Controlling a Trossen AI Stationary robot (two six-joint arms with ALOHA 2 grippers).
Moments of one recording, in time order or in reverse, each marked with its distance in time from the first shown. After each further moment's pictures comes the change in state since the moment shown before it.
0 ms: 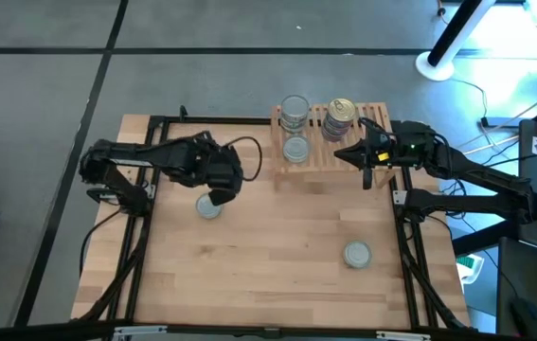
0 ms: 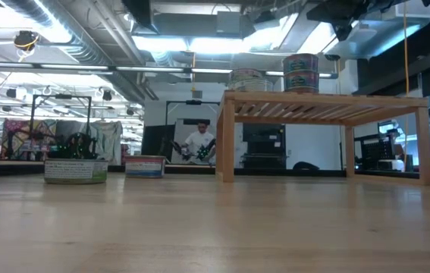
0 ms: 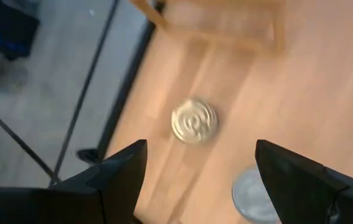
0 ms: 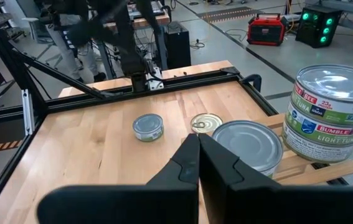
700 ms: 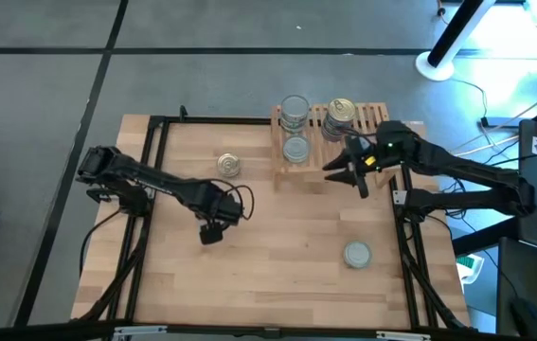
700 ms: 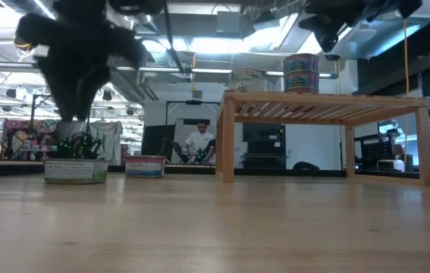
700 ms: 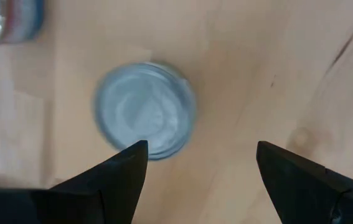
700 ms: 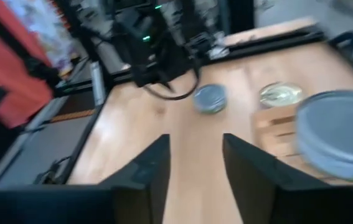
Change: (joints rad) left arm -0.067 -0.002 -0.640 0.370 0.481 -0.039; right arm 0.001 0.132 0.000 0.015 -0.279 0.053
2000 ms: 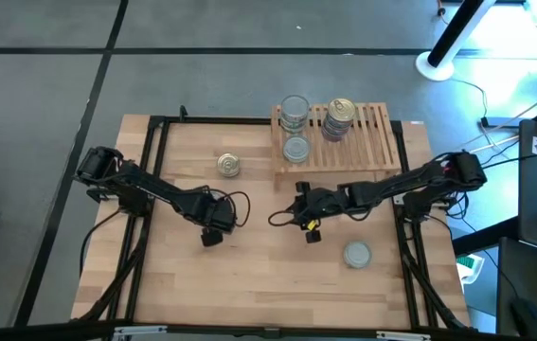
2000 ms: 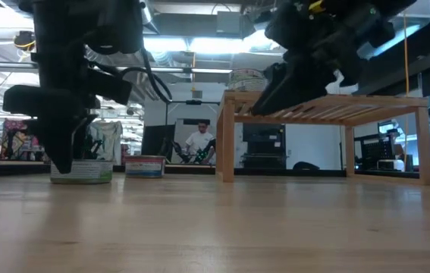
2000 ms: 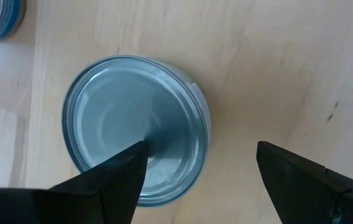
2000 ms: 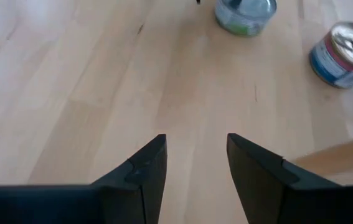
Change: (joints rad) left arm -0.052 0.000 -0.268 0.324 -0.124 -0.080; right arm 0.484 0.632 0.000 0.281 0.558 -0.266
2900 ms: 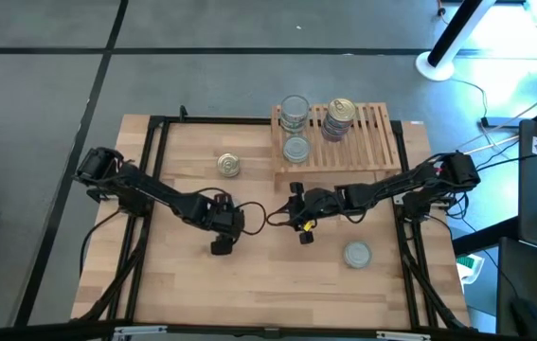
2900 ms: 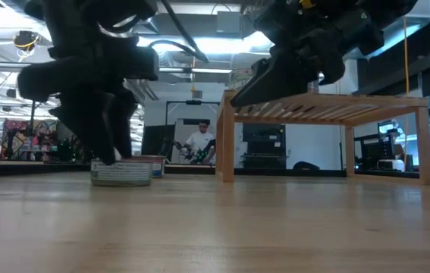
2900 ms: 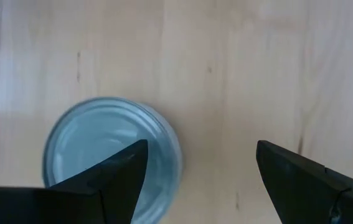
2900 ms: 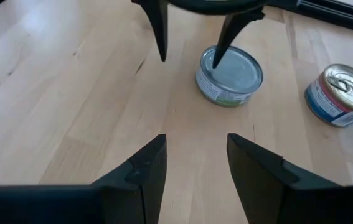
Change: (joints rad) left arm -0.031 0.001 0.003 0.339 0.010 0.280; right arm 0.000 0.063 0.000 0.191 -0.018 -0.027
